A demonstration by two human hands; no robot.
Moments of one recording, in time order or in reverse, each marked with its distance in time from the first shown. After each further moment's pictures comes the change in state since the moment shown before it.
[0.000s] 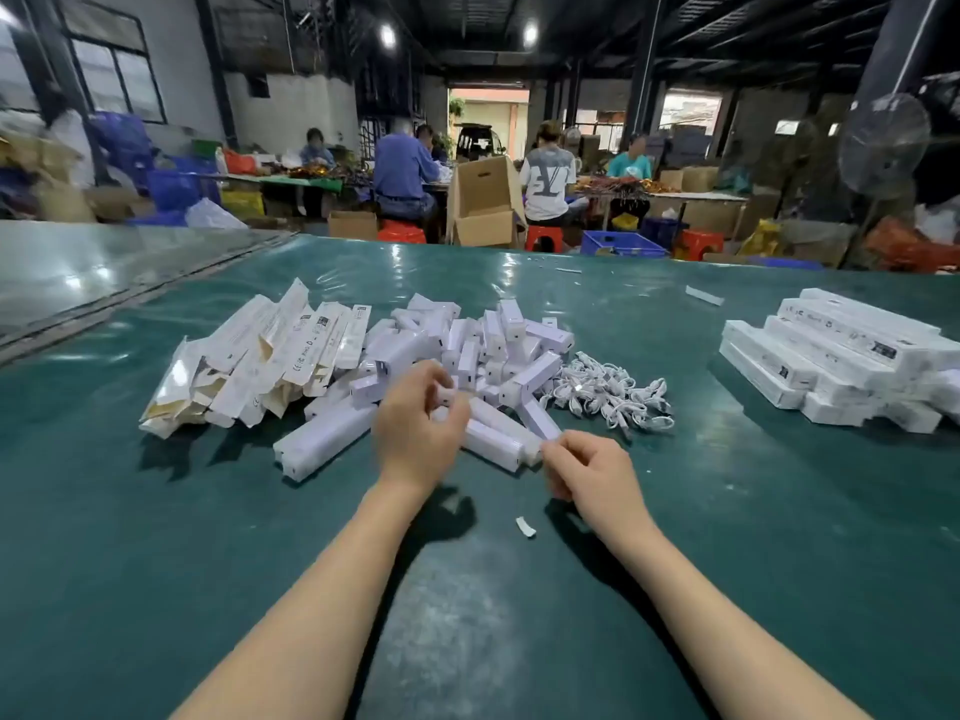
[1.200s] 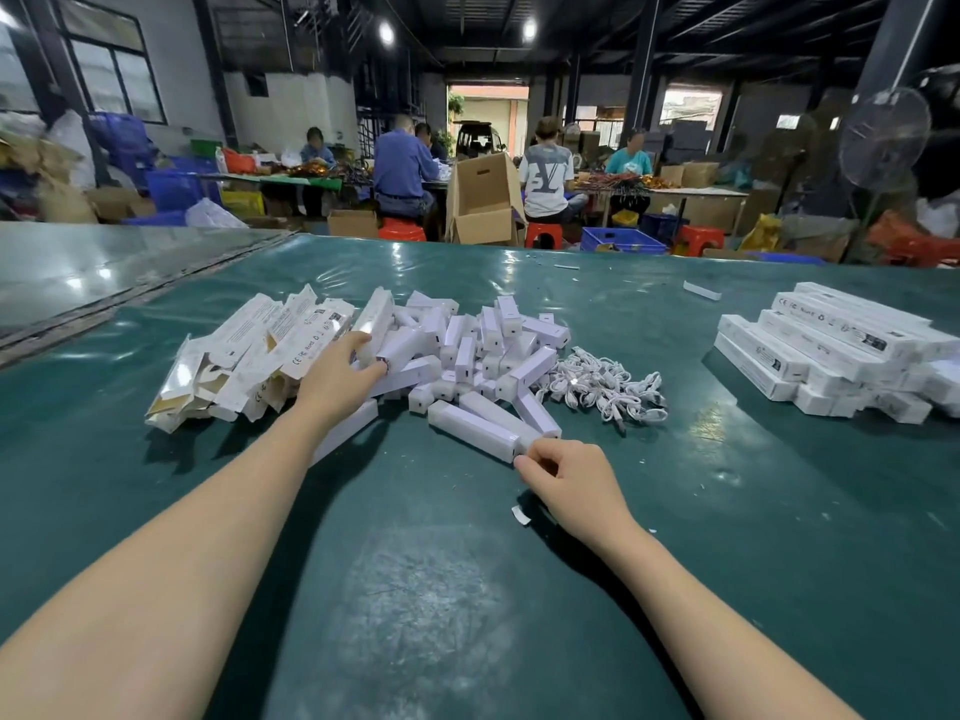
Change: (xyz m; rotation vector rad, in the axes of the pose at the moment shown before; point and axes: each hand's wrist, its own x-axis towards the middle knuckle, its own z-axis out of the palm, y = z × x) left_hand 0.070 -0.052 -0.053 0.339 -0.281 -0.345; right_hand -0.009 -0.010 0.006 -0.421 -0.100 -0.100
